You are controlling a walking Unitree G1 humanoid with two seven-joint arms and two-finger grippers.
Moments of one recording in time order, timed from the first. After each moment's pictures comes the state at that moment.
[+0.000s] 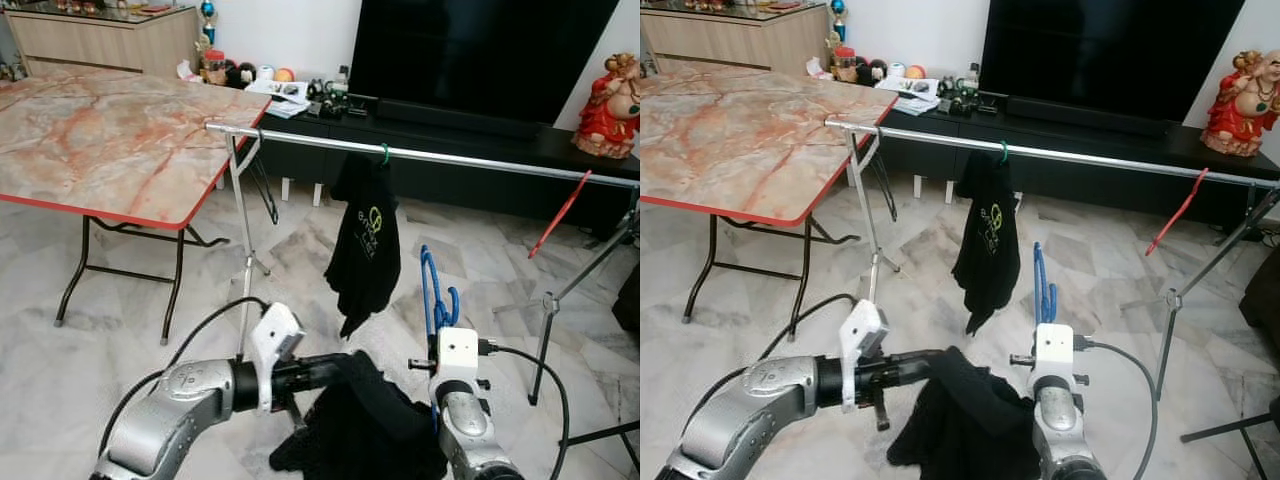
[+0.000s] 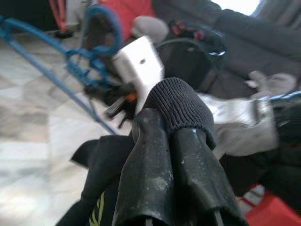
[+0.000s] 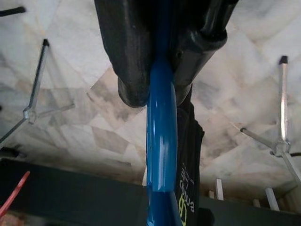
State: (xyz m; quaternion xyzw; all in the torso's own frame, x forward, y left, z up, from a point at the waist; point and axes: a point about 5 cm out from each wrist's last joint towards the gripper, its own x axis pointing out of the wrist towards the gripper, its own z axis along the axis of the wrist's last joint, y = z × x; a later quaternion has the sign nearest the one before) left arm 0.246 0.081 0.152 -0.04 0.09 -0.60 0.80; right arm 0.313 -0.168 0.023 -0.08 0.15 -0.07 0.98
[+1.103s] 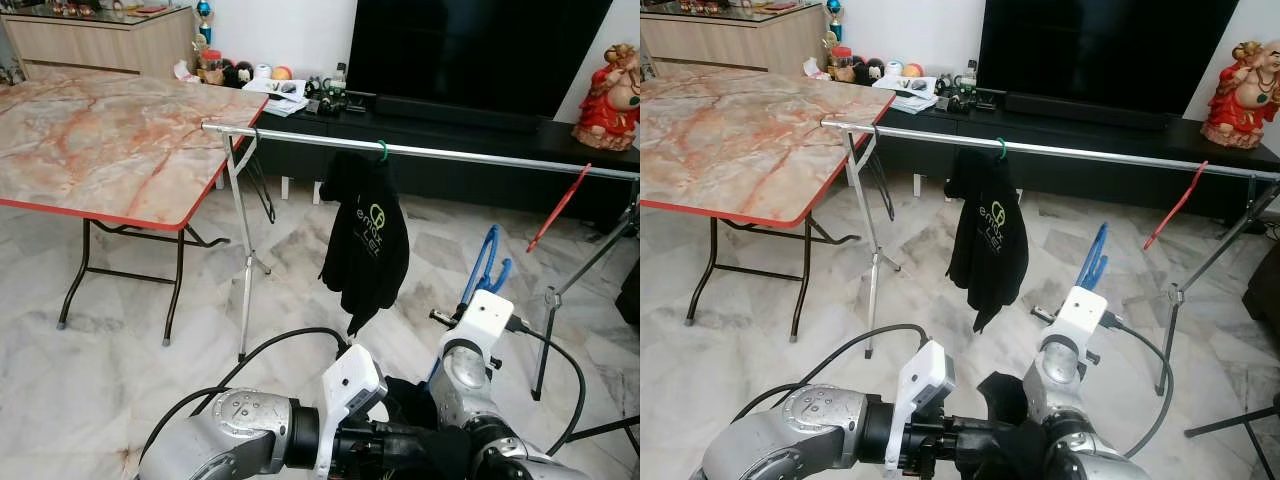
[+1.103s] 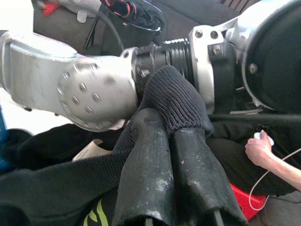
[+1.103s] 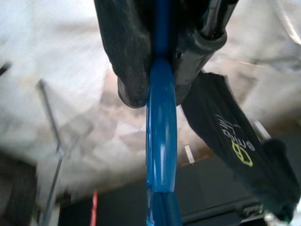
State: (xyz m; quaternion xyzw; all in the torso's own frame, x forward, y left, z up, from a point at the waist) left arm 0.197 0.034 0.162 -0.06 0.13 -0.69 0.71; right arm 0.351 -0.176 0.068 0.19 0.12 -0.24 0.94
